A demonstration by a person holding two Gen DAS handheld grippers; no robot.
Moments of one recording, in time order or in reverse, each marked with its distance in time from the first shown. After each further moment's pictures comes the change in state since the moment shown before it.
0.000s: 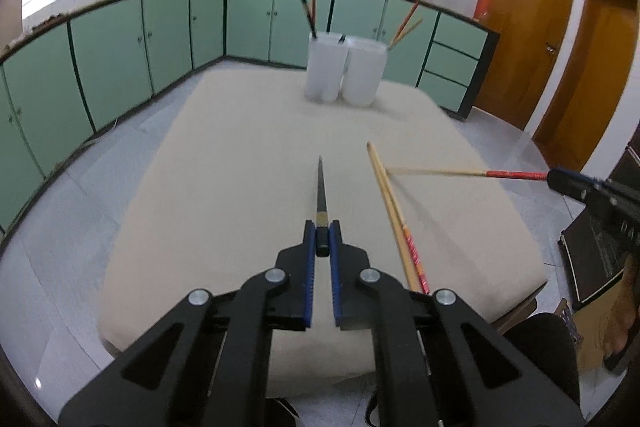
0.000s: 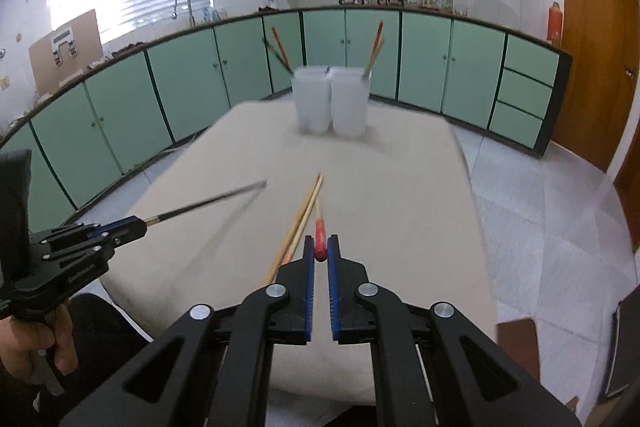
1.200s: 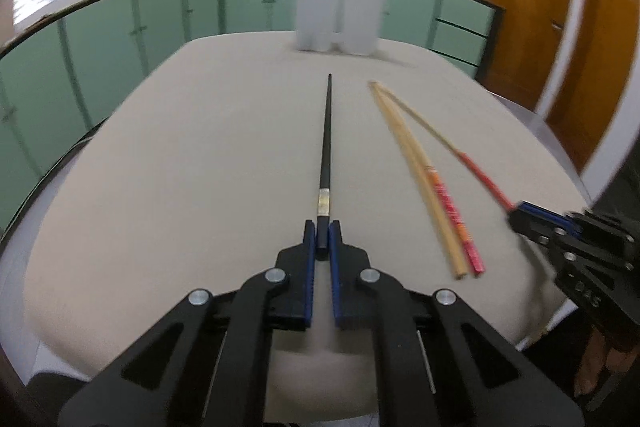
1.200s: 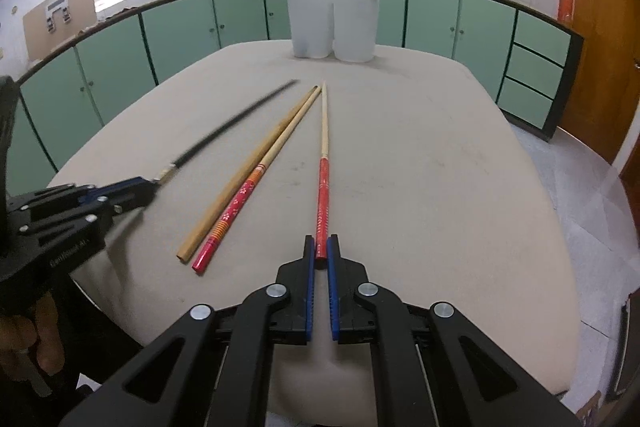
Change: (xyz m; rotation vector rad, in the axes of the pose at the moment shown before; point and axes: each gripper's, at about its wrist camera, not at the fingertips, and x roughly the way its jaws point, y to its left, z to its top) left arm 0.103 -0.015 -0.060 0.008 0.026 0.067; right arm 0.107 0.003 -0.101 -0.018 0.073 -0.046
